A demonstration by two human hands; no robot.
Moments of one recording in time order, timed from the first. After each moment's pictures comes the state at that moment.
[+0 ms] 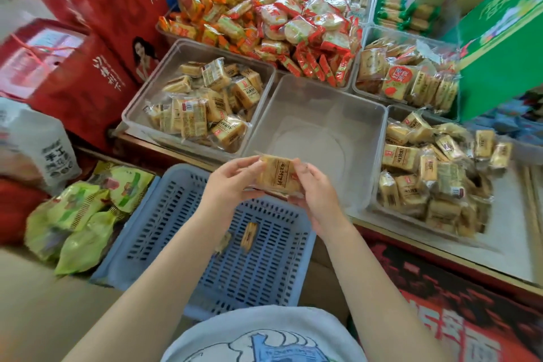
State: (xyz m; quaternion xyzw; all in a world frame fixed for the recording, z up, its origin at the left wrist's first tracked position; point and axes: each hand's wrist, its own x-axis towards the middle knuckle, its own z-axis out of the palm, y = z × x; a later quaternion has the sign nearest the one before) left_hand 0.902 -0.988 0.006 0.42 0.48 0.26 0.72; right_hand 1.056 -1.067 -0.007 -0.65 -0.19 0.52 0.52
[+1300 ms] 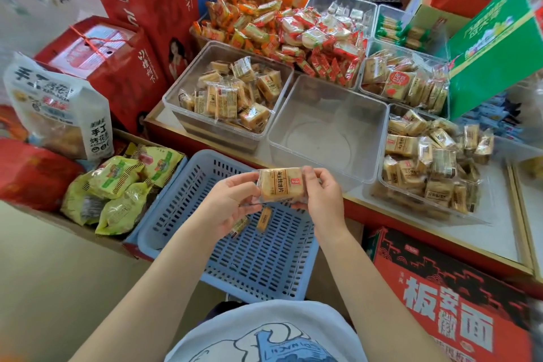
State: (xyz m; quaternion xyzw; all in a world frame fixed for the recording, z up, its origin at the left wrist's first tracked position) left_hand 0.803 -1.051 0.019 0.39 0.46 0.19 0.78; right_hand 0.960 -1.132 0.012 -0.74 -0.20 0.36 0.53
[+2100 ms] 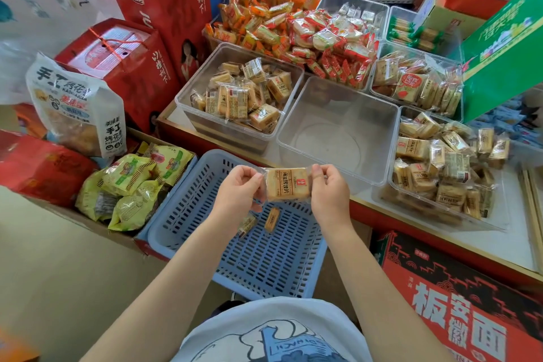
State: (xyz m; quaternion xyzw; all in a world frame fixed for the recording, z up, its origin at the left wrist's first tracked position) left_hand 0.804 -1.053 0.016 0.50 0.54 0.24 0.64; right_hand 0.961 -1.122 0.008 -0.79 -0.28 0.28 0.46
